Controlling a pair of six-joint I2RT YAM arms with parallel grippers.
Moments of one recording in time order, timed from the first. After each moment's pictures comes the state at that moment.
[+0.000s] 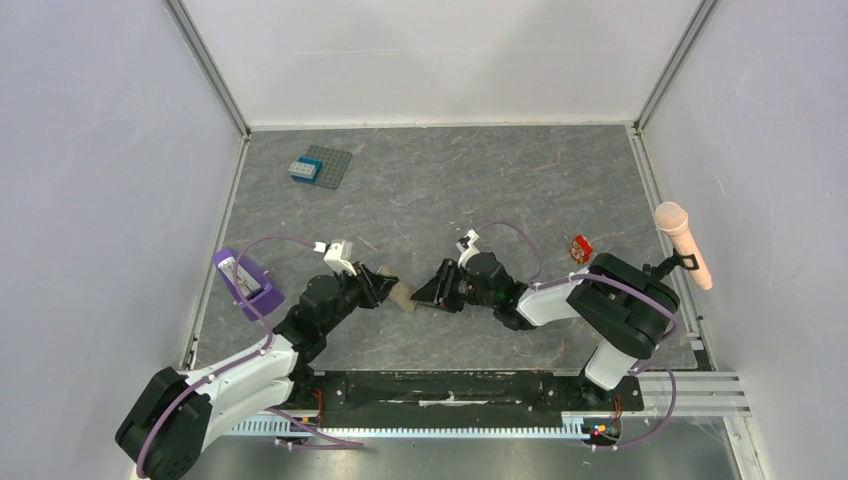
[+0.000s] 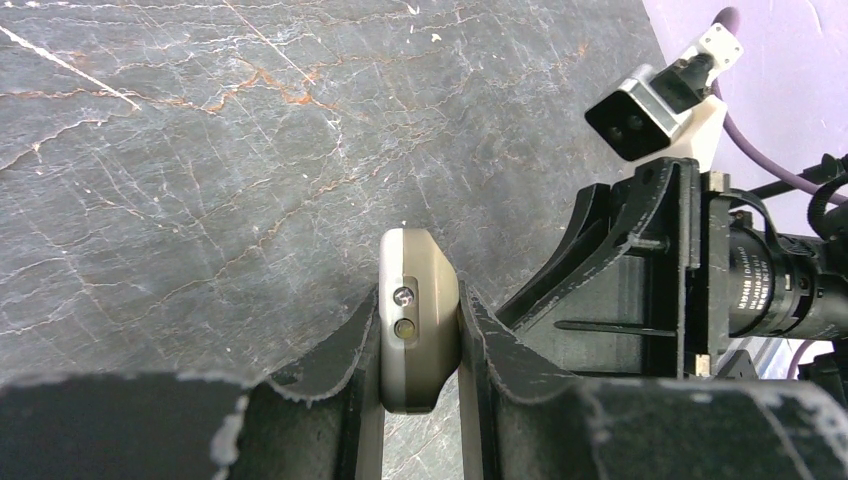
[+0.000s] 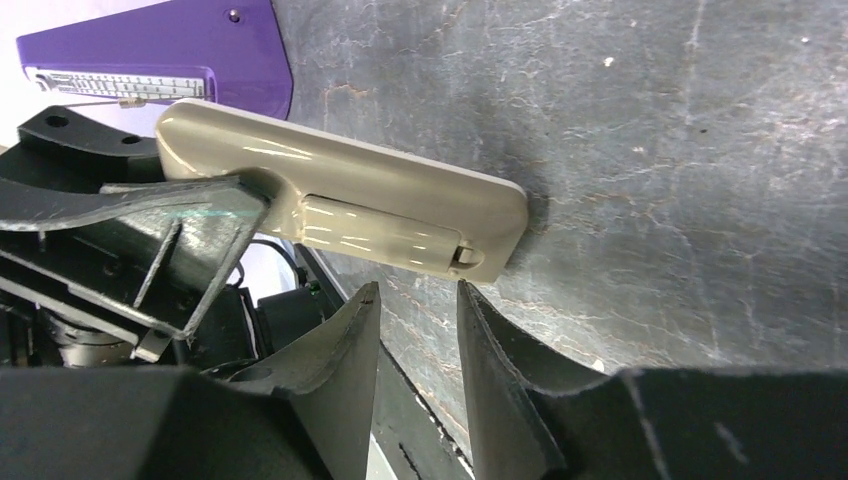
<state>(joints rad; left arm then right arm) -0.61 0.86 0.10 0.49 0.01 -0.67 0.88 1.67 0.53 0.70 -0.22 1.19</state>
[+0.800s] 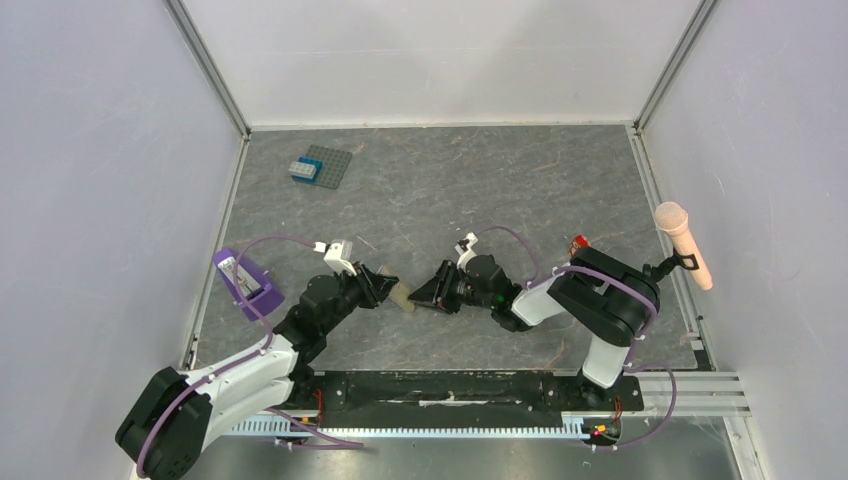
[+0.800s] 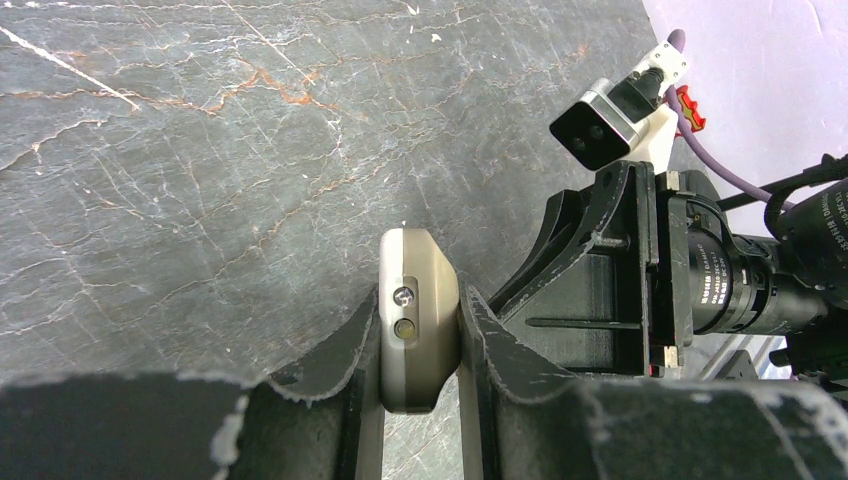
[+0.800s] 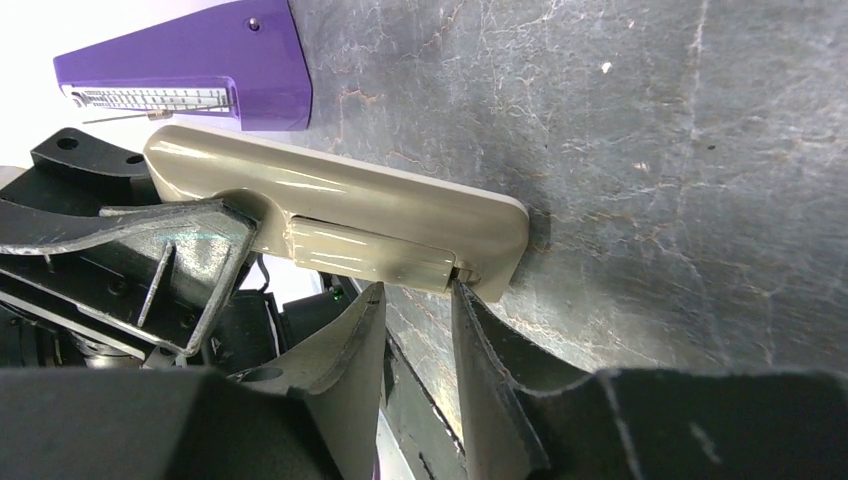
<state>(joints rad) -0.61 0.86 0.10 0.49 0.01 -0.67 0.87 1.78 0.52 0.84 -0.27 1.27</state>
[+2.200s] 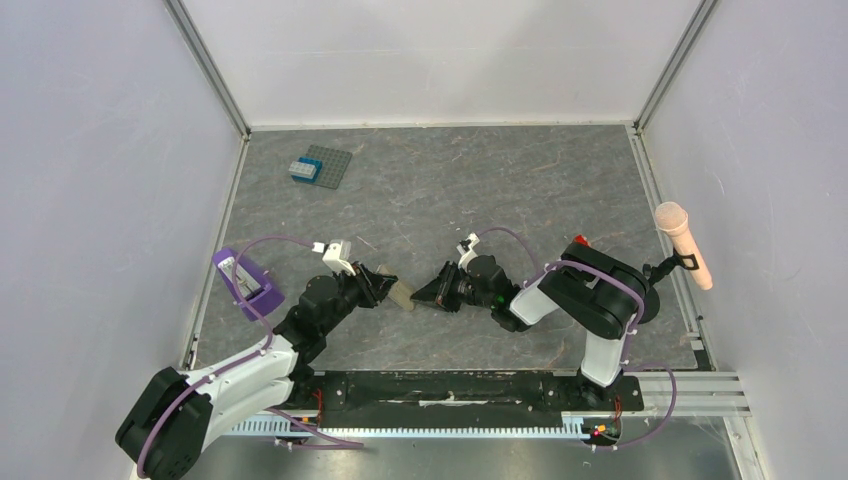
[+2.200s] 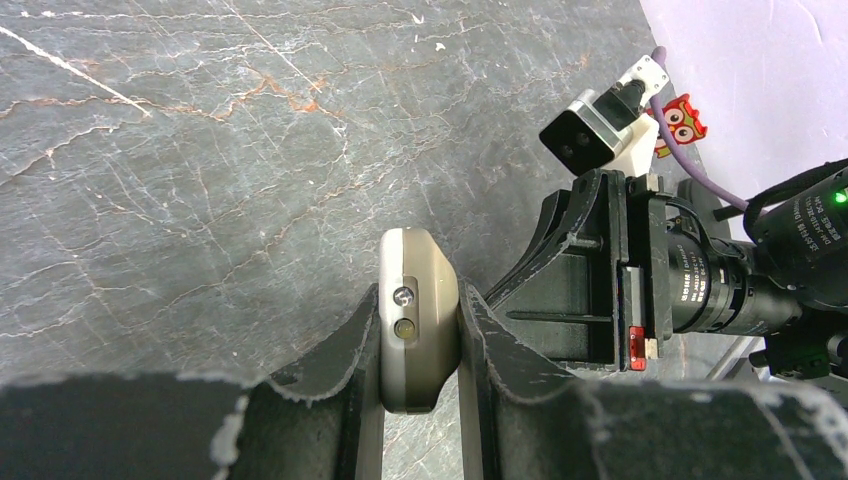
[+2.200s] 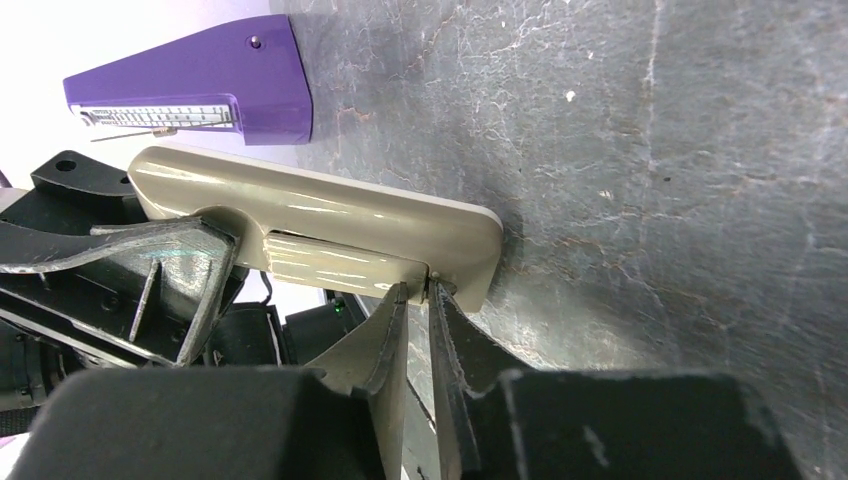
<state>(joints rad) -0.61 0.86 0.10 0.51 0.00 -0.67 0.85 1.85 0.51 0.93 -0.27 1.29</state>
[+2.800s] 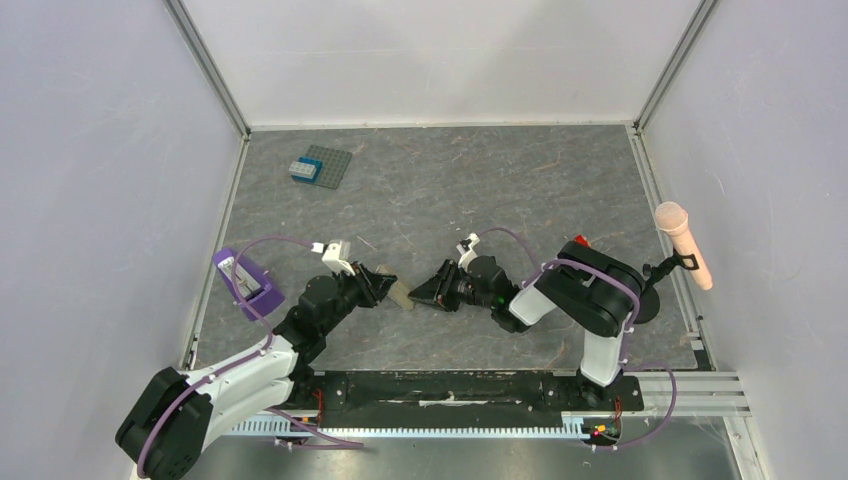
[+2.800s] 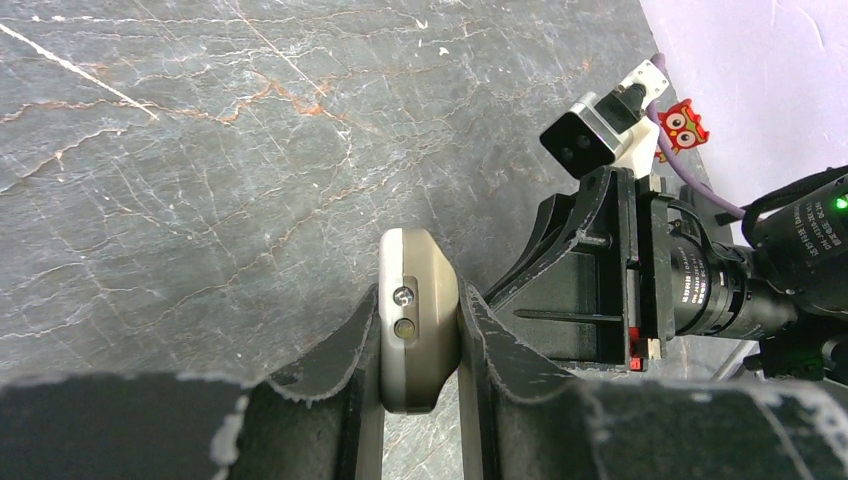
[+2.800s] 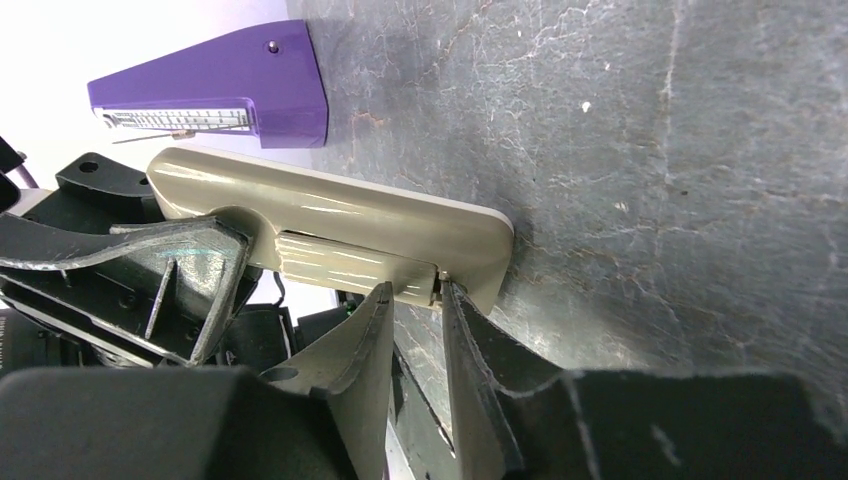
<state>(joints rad) -0.61 0.86 0.09 0.51 -0.01 -0.67 0.85 1.86 0.51 0.98 -0.26 1.31</state>
